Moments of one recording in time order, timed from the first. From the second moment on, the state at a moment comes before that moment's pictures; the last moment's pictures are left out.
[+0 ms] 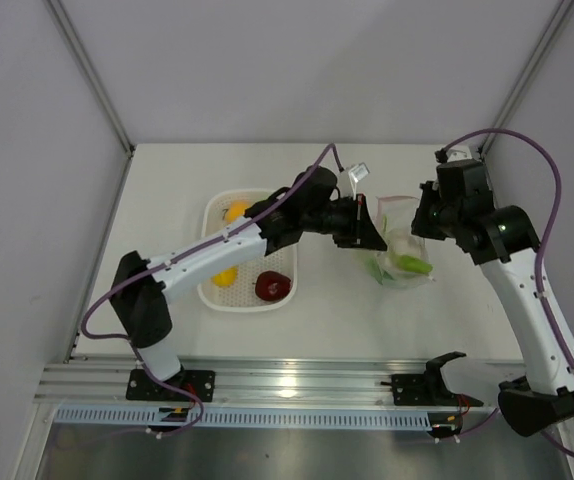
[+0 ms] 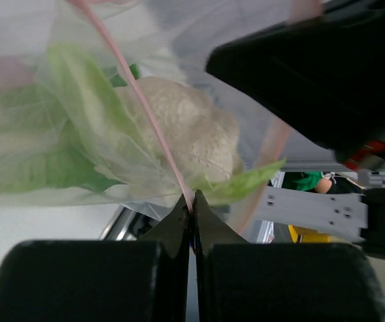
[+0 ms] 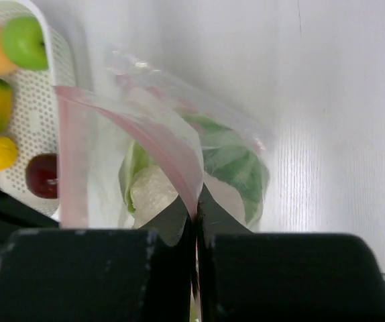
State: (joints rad) left arm -0.92 1.74 1.56 -0.25 0.49 -0.85; right arm 0.35 1.17 1.50 -1.09 0.15 0.39
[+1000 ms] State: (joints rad) left arm -0.90 1.66 1.50 -0.42 0.44 -0.81; right arm 0.24 1.13 1.43 -1.11 0.09 0.36
